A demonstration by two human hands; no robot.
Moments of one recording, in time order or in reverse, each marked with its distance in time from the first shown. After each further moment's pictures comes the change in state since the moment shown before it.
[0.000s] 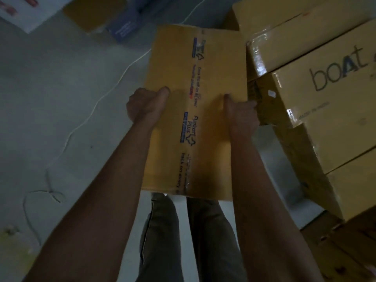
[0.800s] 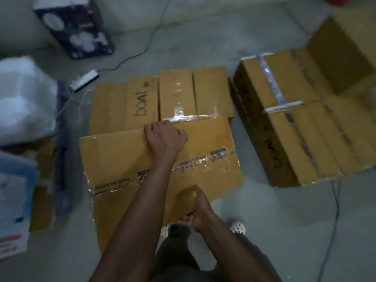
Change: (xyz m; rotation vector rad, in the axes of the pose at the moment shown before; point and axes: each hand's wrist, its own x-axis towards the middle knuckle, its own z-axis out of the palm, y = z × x) left_hand -0.590 0.000 0.021 0.987 0.153 1.558; right_hand -0.382 0.320 -0.203 1.848 -0.344 0.808
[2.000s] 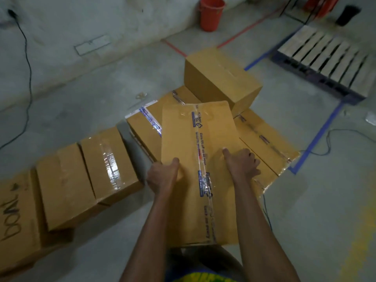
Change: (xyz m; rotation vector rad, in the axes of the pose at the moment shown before) left_hand 0.067 0.630 0.010 -0.680 -0.241 -0.104; right_hand -0.115 -0.637 -0.425 -0.476 1.155 -0.701
